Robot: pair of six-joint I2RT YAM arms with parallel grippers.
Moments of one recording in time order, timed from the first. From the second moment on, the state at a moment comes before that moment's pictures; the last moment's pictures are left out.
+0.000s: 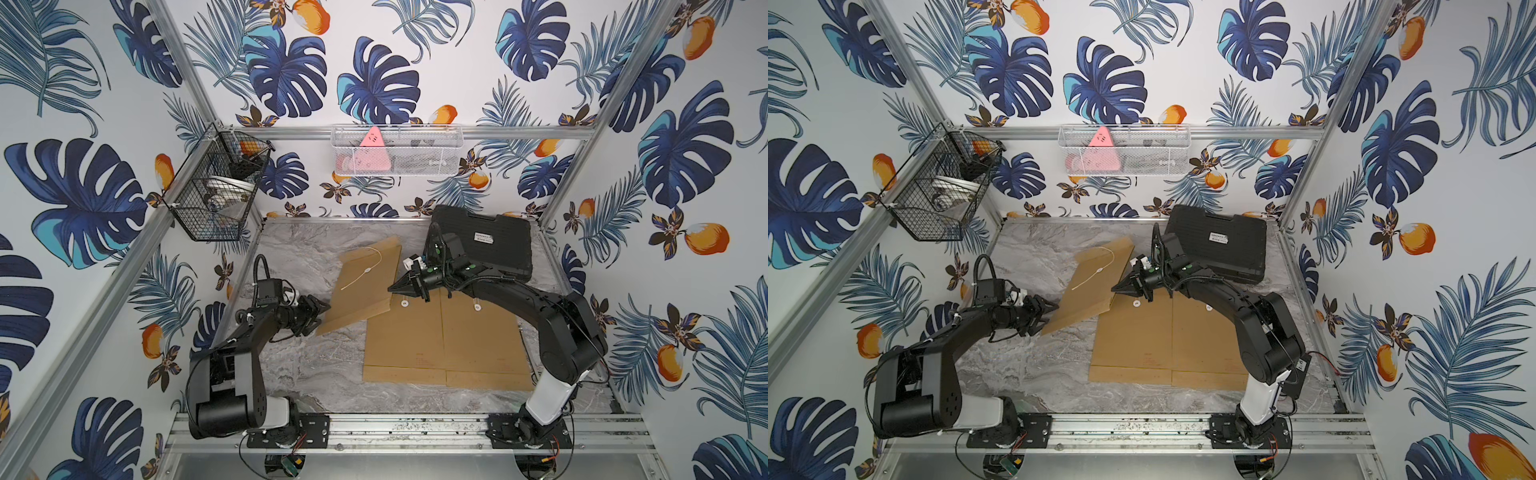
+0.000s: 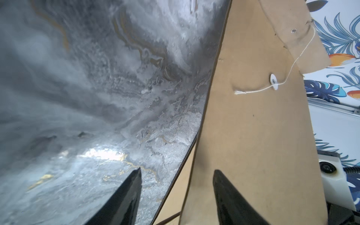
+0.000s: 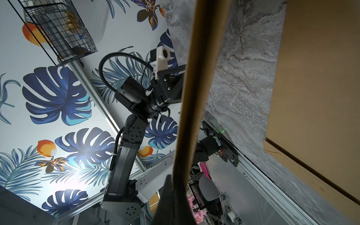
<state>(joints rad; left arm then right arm) 0.24 1.39 0.62 -0.31 0.71 -0.77 0.54 1.79 1.26 -0.15 -1.04 1.28</state>
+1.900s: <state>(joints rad) 0.19 1.18 0.58 -0.13 0.86 -1.10 0.50 1.93 0.99 0.20 -0.69 1.34</state>
